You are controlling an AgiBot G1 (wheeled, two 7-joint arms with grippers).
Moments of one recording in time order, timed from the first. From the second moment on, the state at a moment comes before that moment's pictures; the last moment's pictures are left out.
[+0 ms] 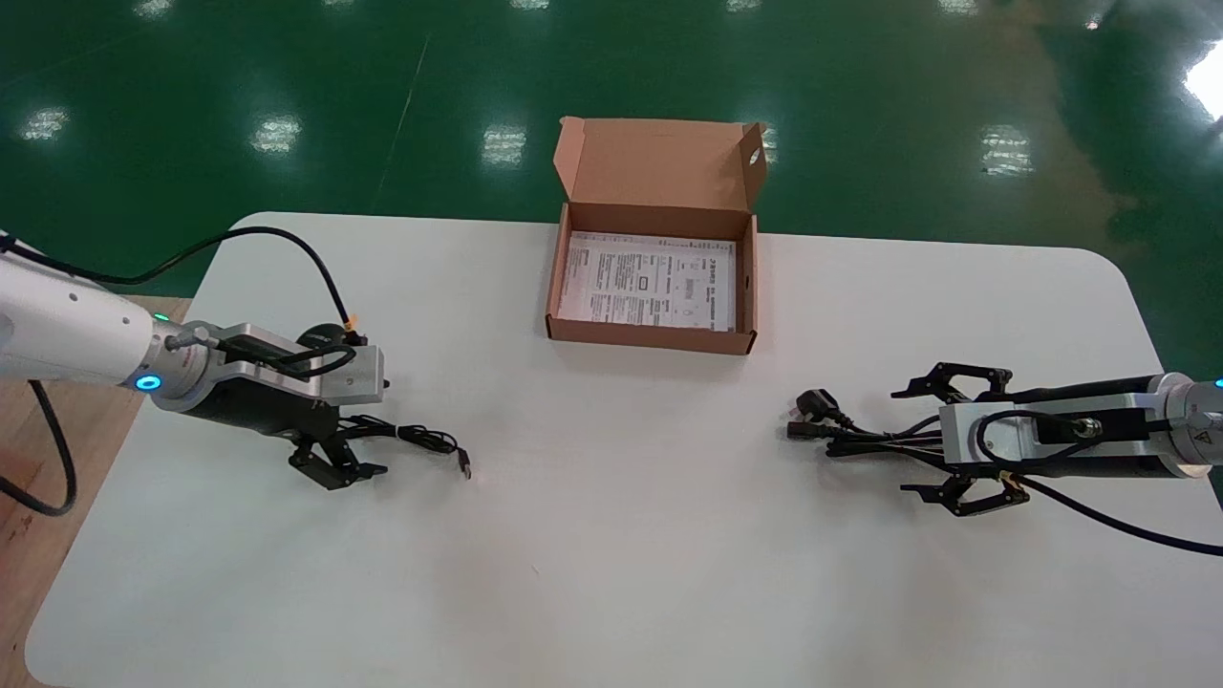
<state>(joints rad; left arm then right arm) -1.77 1.15 0.82 -0.07 1.77 1.22 0.40 1.67 -0.95 -0.66 0.12 -1.63 -1.29 -0.88</state>
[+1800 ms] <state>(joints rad) -2.03 1.05 0.67 -0.31 1.57 1.22 0.22 1.76 -1.00 -0.60 0.32 -1.55 -1.26 -0.78</state>
